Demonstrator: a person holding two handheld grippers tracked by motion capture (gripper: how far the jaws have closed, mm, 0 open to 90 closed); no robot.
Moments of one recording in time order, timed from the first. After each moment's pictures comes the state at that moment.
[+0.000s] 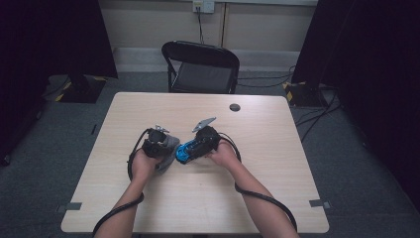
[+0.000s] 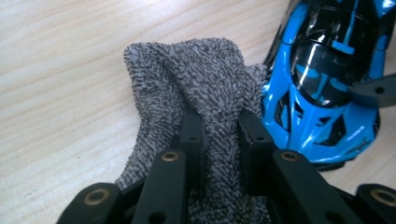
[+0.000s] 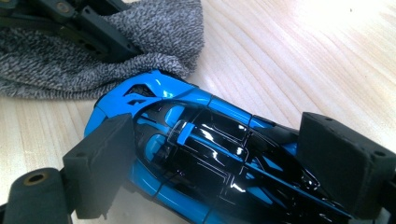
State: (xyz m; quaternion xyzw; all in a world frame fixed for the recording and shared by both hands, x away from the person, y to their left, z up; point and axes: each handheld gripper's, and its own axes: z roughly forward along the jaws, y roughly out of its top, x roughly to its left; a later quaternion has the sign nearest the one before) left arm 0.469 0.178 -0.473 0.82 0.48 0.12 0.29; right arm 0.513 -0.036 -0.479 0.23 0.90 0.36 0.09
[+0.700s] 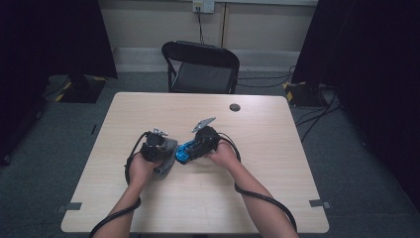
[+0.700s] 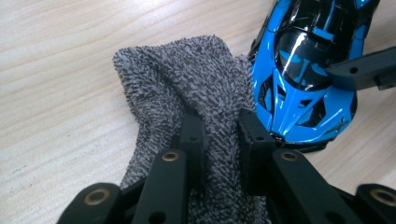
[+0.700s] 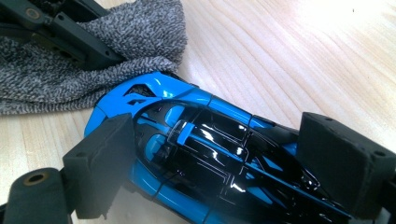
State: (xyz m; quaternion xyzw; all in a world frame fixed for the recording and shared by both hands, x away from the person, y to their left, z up) left arm 0.456 0.182 -0.473 0.82 0.48 0.11 0.30; right arm 0.512 -0.034 -0.478 0.23 0.90 0.36 0.09
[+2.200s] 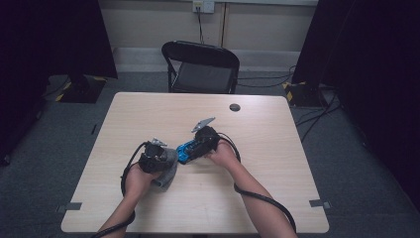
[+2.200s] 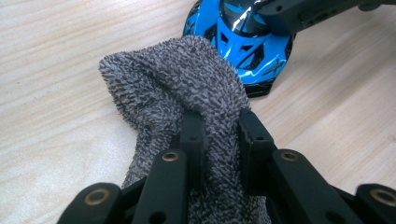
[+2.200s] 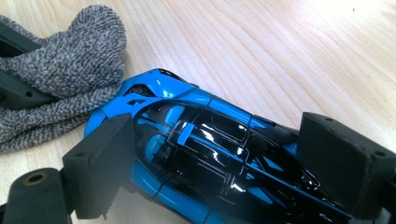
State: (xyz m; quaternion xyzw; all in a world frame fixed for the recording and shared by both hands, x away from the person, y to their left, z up) left arm 0.419 0.180 -0.472 0.82 0.47 0.08 0.31; right arm 0.512 -0.033 -0.478 0.23 0.90 0.36 0.09
